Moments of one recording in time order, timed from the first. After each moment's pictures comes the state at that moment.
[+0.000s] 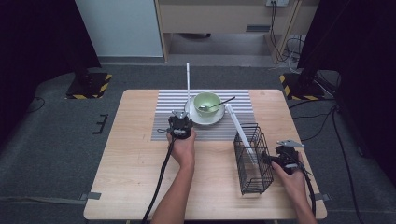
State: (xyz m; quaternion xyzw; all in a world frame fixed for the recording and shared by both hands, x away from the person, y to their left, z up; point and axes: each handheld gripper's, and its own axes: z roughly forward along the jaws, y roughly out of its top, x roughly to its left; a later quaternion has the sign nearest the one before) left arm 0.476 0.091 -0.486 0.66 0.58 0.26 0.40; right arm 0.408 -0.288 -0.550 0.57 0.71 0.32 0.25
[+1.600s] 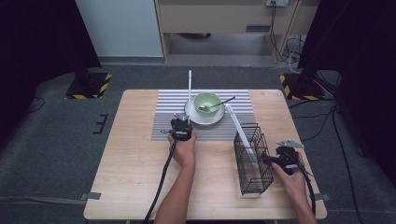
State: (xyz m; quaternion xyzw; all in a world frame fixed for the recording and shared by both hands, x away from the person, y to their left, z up) left arm 0.489 0.089 -0.516 0.67 0.60 0.25 0.37; right arm 0.407 -0.288 -0.550 0.57 0.71 0.32 0.25
